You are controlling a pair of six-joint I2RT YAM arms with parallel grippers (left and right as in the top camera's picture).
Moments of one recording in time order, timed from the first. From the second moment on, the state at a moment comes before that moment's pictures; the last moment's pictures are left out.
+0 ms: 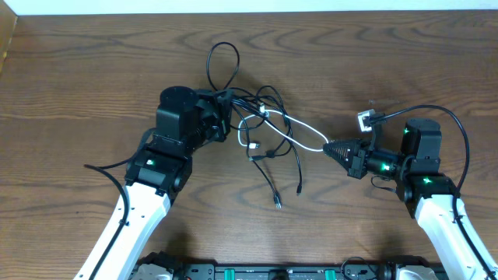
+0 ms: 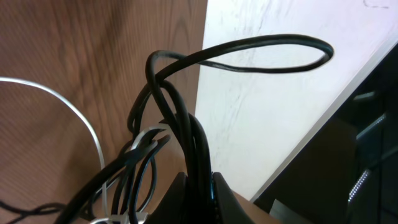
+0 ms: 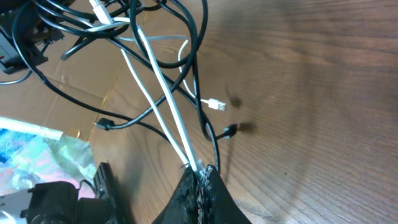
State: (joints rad) left arm -0.32 1.18 0.91 -0.21 0.15 -1.85; right arm 0.00 1.17 0.55 -0.12 -0.99 0.25
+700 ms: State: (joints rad) left arm -0.30 1.18 0.91 -0.20 0.14 -1.87; right arm 0.00 1.17 0.55 0.00 -0.95 0.32
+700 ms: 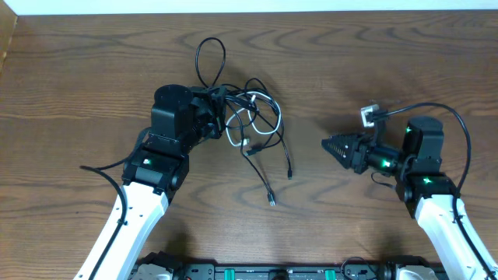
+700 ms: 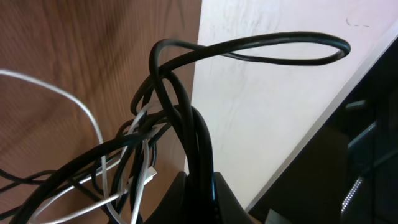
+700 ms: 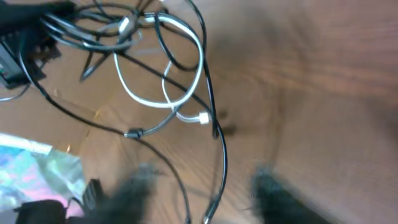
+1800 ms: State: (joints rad) left arm -0.36 1.18 0.91 -0.16 0.15 -2.03; right arm 0.56 1.17 0.55 0.33 -0.22 1.33
